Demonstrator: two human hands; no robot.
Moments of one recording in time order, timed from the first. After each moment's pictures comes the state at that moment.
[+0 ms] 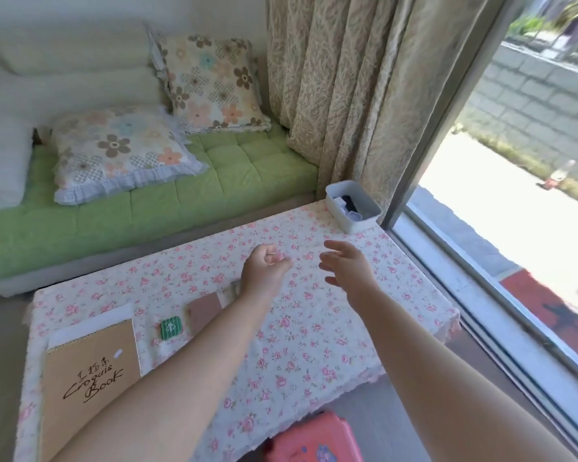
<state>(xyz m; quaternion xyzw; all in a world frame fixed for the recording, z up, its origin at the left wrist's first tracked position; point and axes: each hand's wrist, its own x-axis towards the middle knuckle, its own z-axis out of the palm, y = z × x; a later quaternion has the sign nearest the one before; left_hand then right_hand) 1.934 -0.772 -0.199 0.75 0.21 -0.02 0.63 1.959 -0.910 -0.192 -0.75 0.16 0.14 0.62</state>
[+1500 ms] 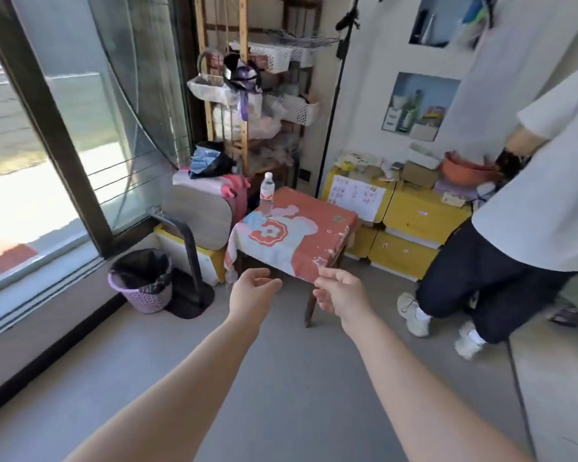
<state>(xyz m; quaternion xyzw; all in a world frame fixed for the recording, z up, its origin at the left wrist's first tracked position) 1.228 -0.925 -0.160 0.50 -0.55 -0.59 0.31 1.094 -0.853 -0.159 -0.18 0.71 -0.57 0.37</state>
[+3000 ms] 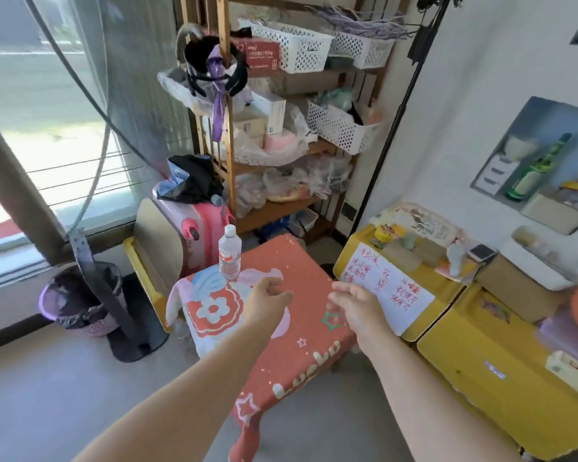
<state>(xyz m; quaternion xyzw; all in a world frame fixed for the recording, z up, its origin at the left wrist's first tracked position) 0.691 -1.244 -0.198 0.63 -0.48 -0.52 0.32 0.535 -1.212 -0.192 -0.34 0.70 -0.43 0.45</state>
